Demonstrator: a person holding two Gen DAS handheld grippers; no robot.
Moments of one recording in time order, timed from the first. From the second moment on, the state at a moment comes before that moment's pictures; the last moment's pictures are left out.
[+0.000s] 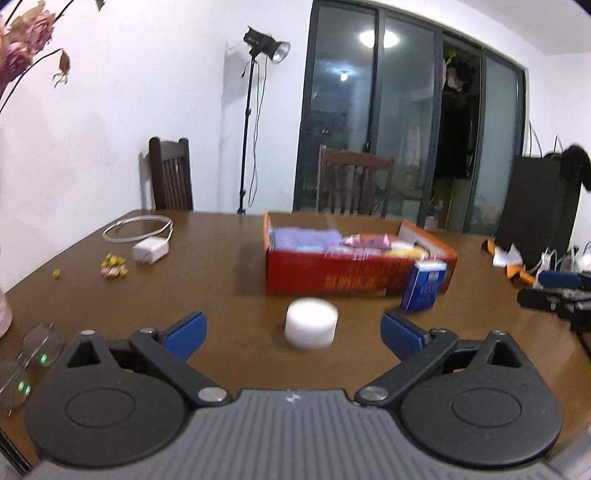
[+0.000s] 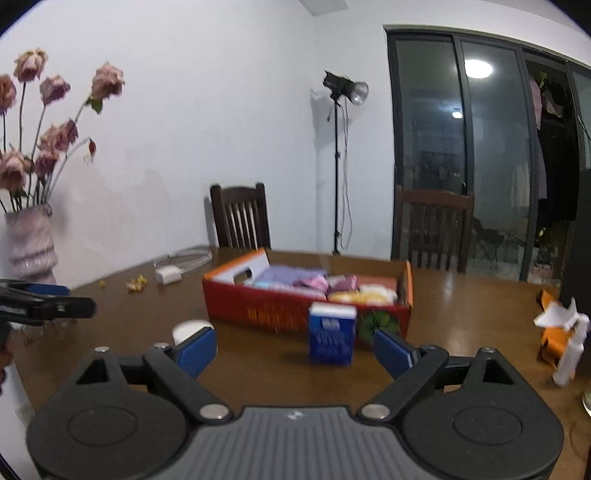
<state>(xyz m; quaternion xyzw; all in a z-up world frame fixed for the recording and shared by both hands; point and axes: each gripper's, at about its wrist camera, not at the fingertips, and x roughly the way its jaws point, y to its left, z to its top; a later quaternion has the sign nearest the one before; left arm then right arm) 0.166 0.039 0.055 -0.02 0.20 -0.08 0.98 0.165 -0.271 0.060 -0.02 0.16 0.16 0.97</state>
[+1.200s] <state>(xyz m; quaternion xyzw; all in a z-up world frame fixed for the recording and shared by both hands) 0.330 -0.057 0.032 -0.05 0.25 -0.21 0.94 0.350 -0.312 0.025 0.16 0.23 0.13 0.95</state>
